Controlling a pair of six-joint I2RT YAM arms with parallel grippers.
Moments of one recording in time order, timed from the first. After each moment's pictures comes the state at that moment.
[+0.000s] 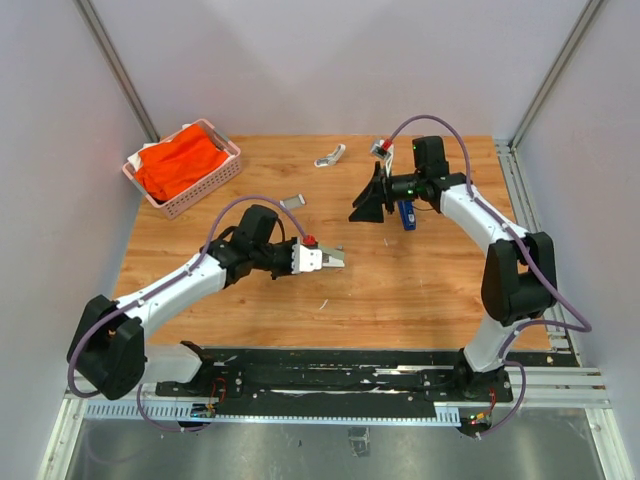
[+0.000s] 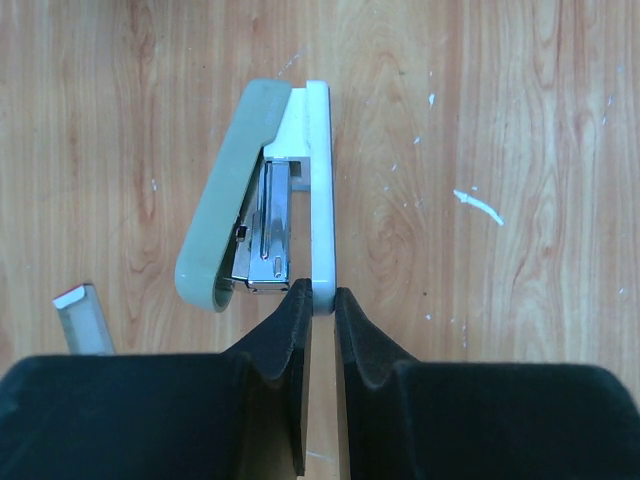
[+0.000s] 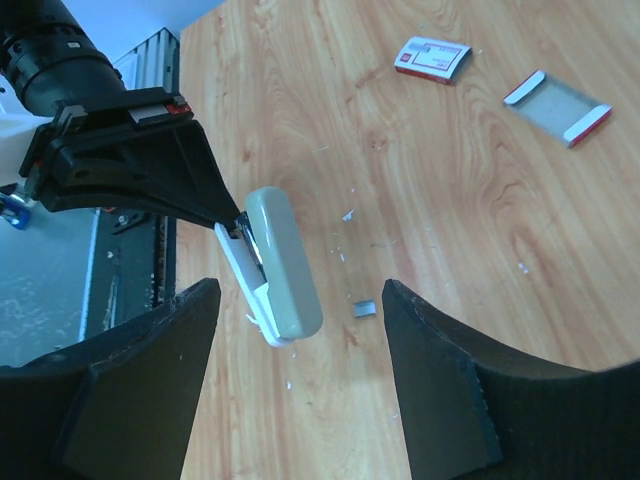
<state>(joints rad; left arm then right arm) -0.58 1.28 0.81 -0.30 0.54 0.90 0.27 1.72 1.36 -0.32 -1.17 -0.22</state>
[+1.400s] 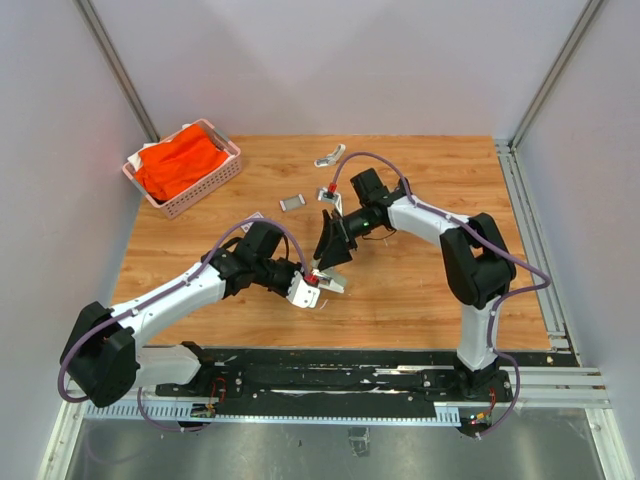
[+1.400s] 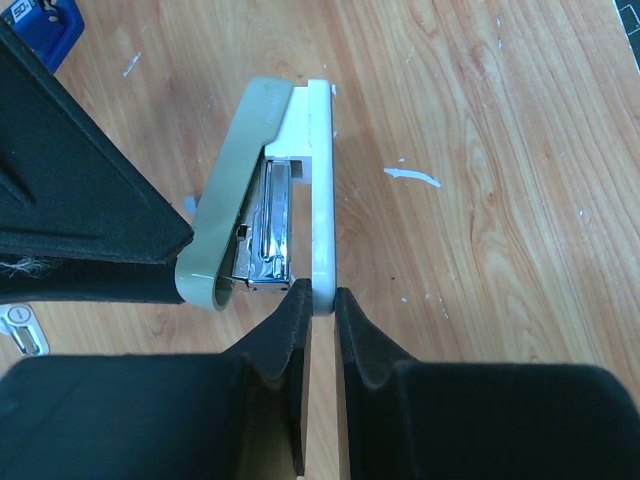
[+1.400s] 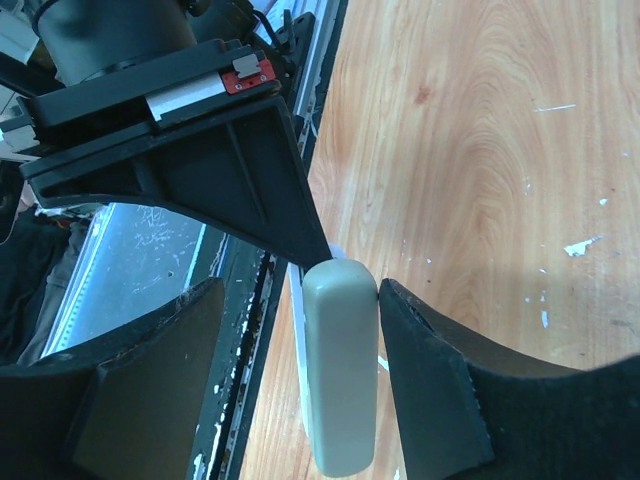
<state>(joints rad) -0.67 1.22 0.76 -0.44 0.53 1.28 0.53 1.96 1.38 -0.47 -1.35 -0.35</state>
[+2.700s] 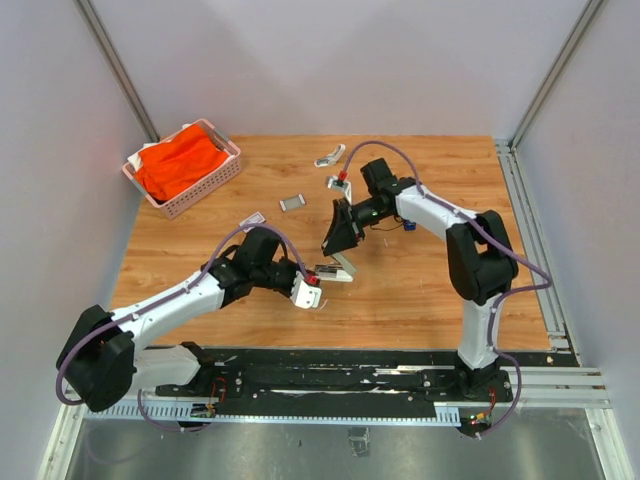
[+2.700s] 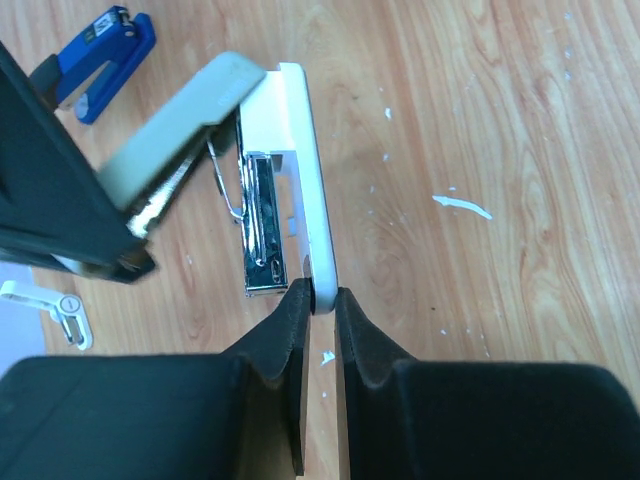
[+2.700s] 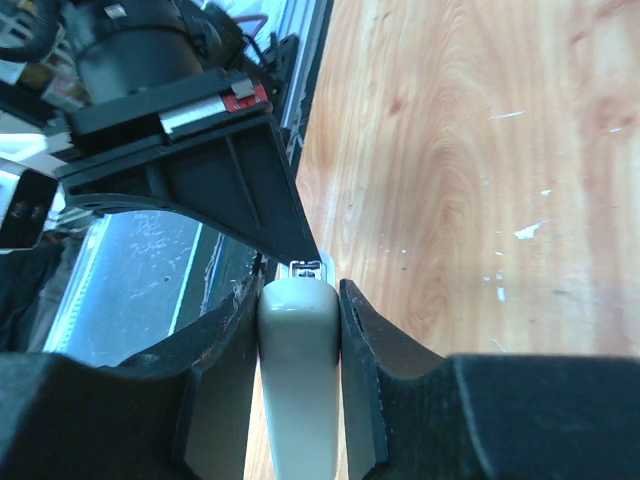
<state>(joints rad) -0.68 1.19 0.68 -0.25 0.51 1.22 0.49 1.99 1.47 -0.61 -1.38 -0.43</state>
